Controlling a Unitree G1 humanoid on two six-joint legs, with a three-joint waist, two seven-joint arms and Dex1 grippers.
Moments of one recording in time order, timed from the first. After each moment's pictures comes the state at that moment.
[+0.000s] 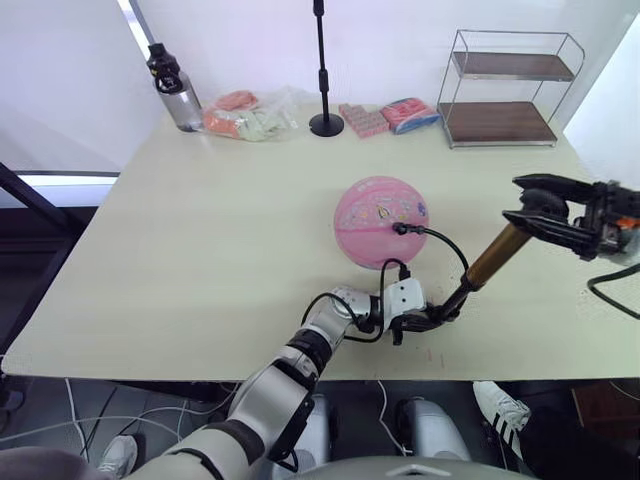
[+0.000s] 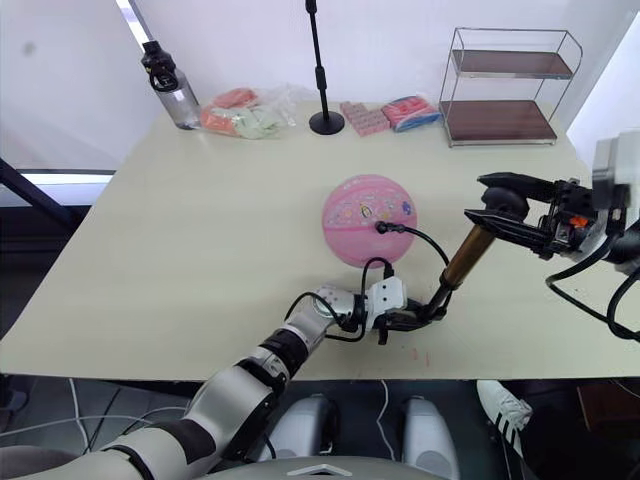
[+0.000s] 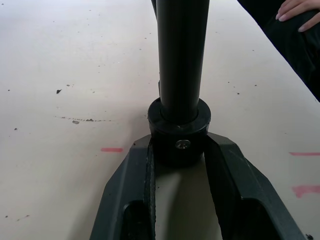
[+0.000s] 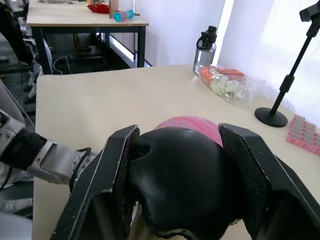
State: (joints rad) left arm -0.65 -0.03 -0.39 1.04 0.14 -0.38 -0.97; right arm -0.21 -0.86 -0.36 -0.34 0.79 0.50 1.08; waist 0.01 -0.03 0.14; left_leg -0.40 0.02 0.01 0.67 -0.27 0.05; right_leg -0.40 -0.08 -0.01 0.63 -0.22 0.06
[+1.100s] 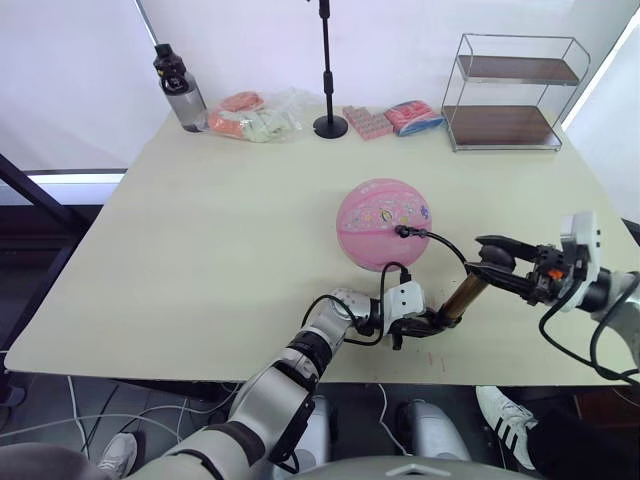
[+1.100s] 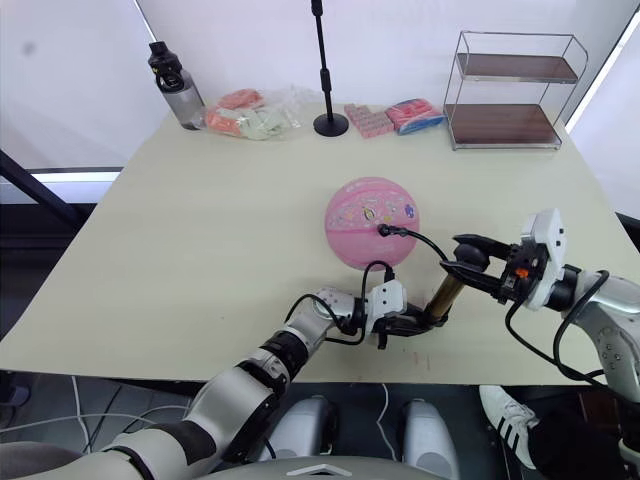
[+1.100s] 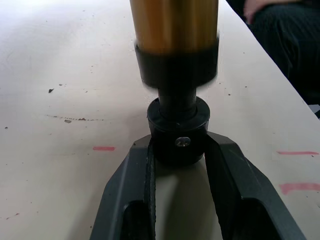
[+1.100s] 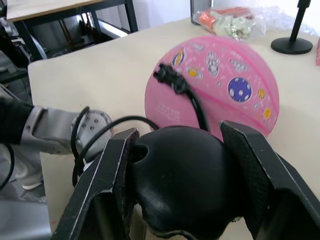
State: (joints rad) left arm -0.65 -0.04 -0.38 1.05 0.14 -0.38 -1.01; right arm -0.11 -0.75 -0.26 -0.31 0.72 0.52 1.02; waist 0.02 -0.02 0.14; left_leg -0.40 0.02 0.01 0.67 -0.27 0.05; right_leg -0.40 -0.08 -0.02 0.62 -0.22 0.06
